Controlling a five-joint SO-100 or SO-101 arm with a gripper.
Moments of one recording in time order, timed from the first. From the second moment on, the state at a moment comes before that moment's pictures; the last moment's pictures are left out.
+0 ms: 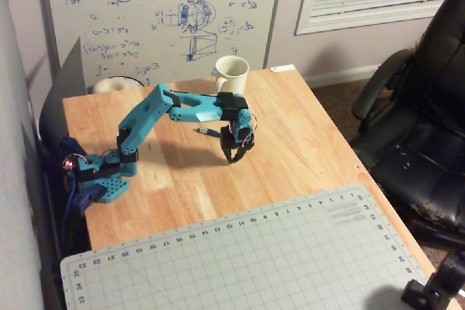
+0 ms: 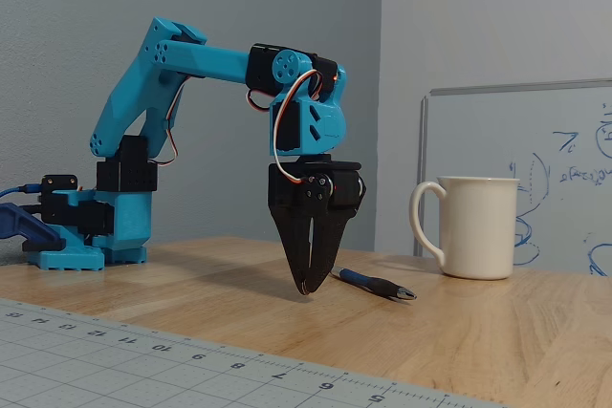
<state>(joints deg) 10.4 55.5 68.4 72.9 -0.3</state>
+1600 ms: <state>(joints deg) 8.4 190.3 179.2 68.5 -0.4</state>
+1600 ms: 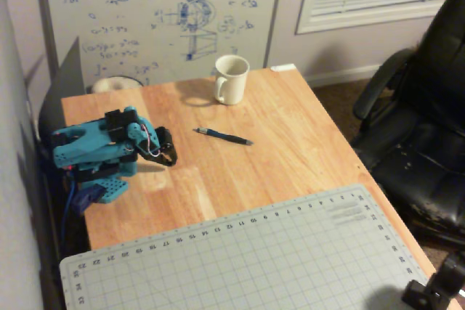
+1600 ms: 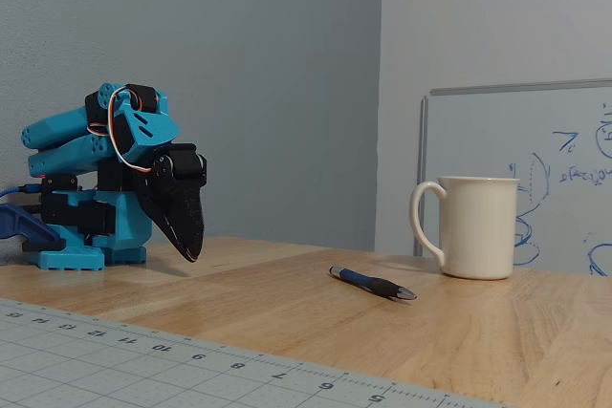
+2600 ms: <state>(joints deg) 8.4 190.3 162.2 65.4 -0.4</state>
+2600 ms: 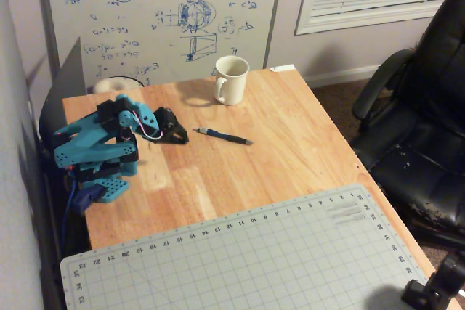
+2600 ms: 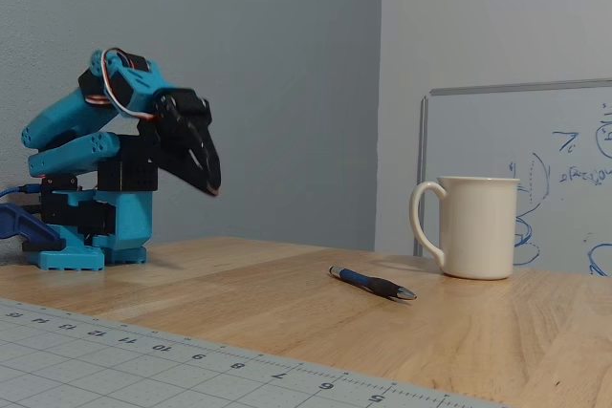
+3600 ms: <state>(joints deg) -5.5 123.9 96.8 56.5 -0.4</state>
